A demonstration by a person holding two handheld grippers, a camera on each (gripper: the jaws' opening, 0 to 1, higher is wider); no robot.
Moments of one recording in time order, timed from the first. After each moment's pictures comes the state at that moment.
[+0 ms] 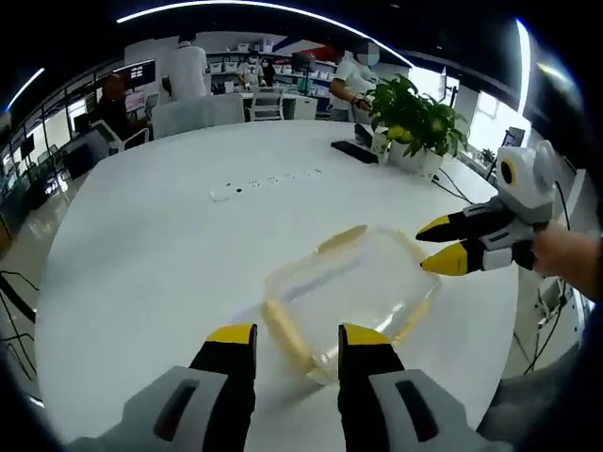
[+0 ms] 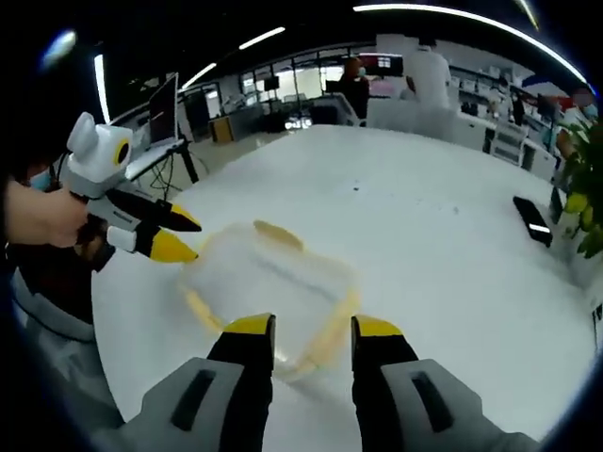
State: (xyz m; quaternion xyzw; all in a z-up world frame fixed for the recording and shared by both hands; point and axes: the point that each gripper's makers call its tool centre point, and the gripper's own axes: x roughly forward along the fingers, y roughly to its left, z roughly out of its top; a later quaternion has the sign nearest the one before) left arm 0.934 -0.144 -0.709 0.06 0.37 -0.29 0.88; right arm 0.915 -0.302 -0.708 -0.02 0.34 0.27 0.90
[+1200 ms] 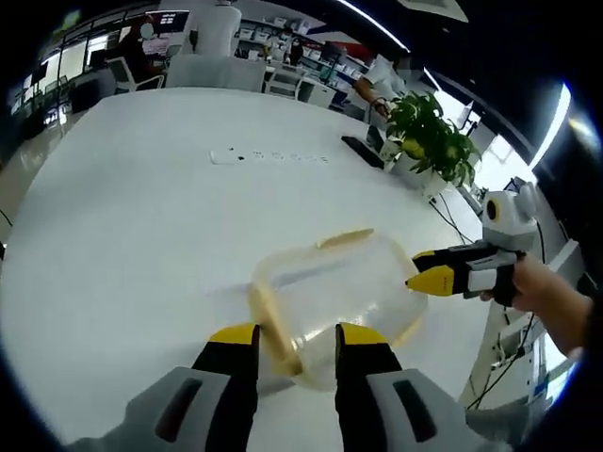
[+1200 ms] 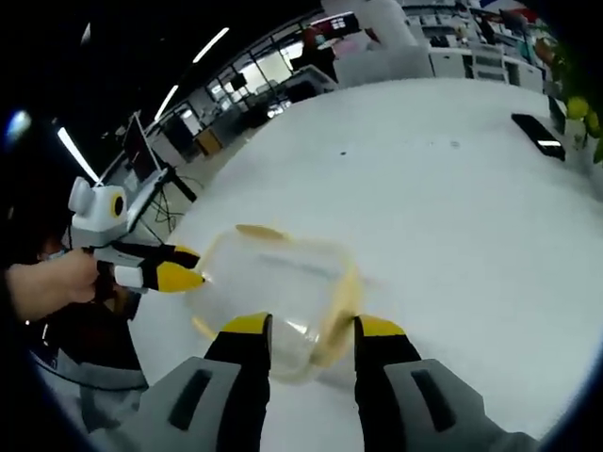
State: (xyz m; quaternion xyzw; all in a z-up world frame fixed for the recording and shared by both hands) left arm 0.929 -0.156 -0.720 -0.05 0.44 -0.29 0.85; right arm 0.911 -0.300 -0.720 0.12 0.43 0.26 0.86
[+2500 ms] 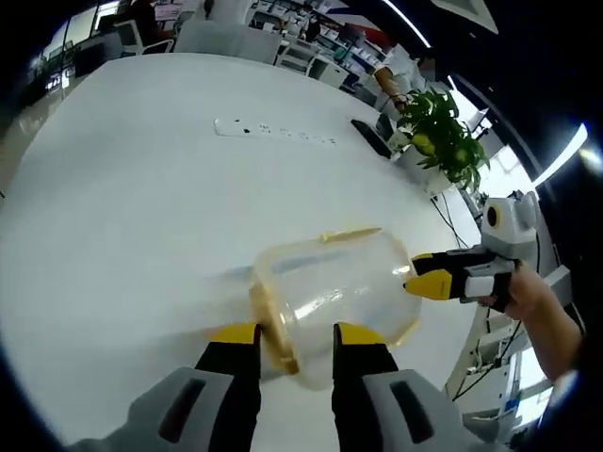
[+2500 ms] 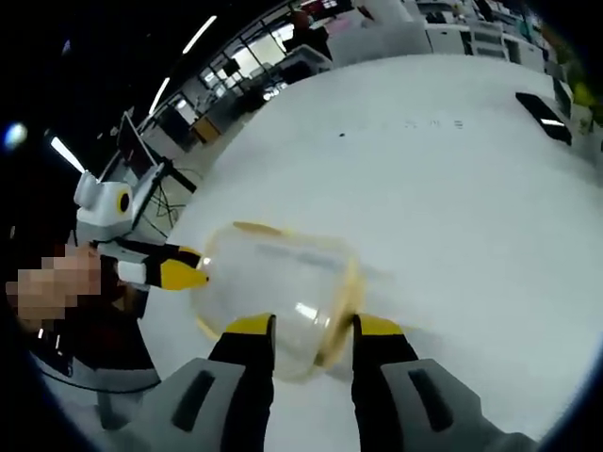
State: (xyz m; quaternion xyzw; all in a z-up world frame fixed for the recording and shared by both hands) left arm 0.924 -0.157 -0.724 -0.09 0.50 -0.28 0.81; right arm 0.923 -0.303 -0.730 0.13 0.48 0.26 0.83
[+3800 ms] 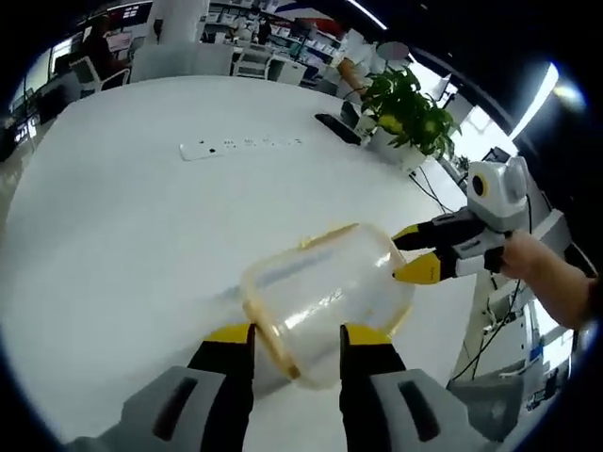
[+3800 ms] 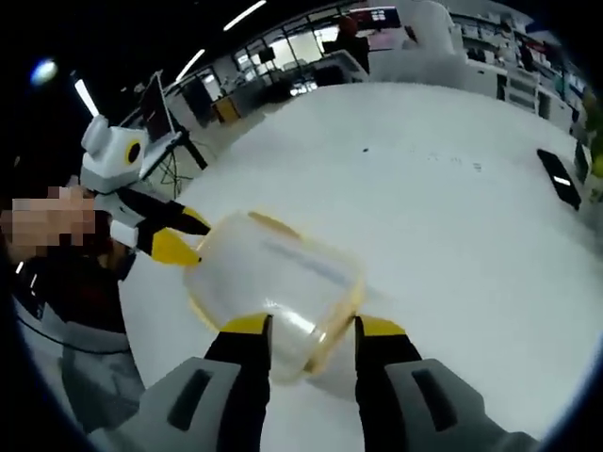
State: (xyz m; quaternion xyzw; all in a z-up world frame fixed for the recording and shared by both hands) left arm 0.922 -0.168 -0.707 0.00 0.46 -0.36 0.81; right arm 0.911 -0.294 -0.714 0.02 0.43 0.30 0.85
